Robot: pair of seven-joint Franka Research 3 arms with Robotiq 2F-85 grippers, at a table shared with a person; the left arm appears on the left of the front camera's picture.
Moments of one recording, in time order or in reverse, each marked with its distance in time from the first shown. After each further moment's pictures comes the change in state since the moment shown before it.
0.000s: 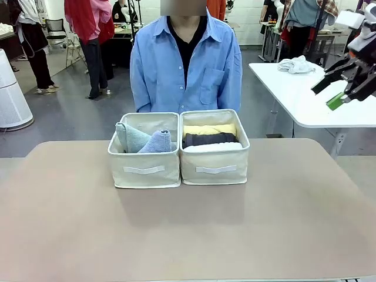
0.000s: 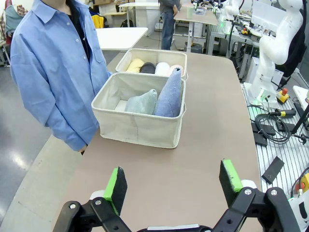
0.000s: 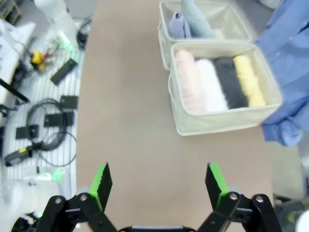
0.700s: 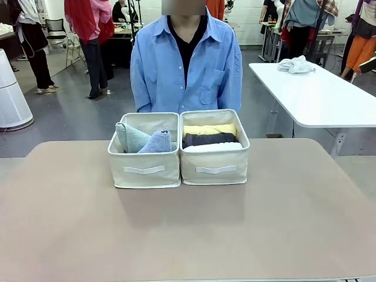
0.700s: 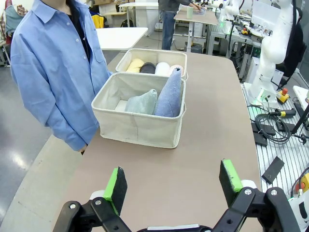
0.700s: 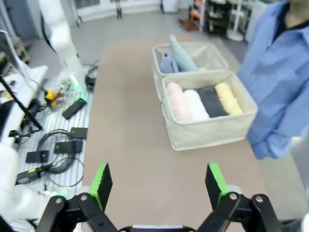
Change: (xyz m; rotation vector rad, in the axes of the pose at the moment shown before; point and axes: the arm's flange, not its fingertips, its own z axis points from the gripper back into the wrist) left arm 0.000 0.000 0.000 0.000 0.000 0.000; right arm -0.092 -0.014 0.080 0.019 -0.305 -0.032
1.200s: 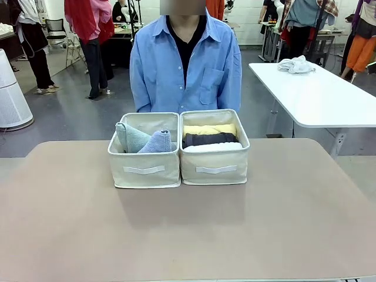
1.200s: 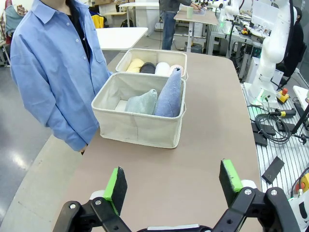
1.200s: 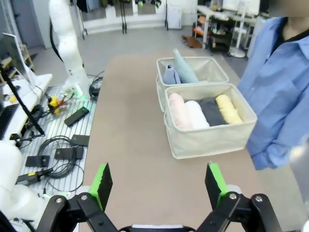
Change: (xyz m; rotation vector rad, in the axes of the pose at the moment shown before) left arm 0.000 0.000 0.000 0.000 0.000 0.000; right arm -0.016 0.000 0.011 0.005 -0.070 0.017
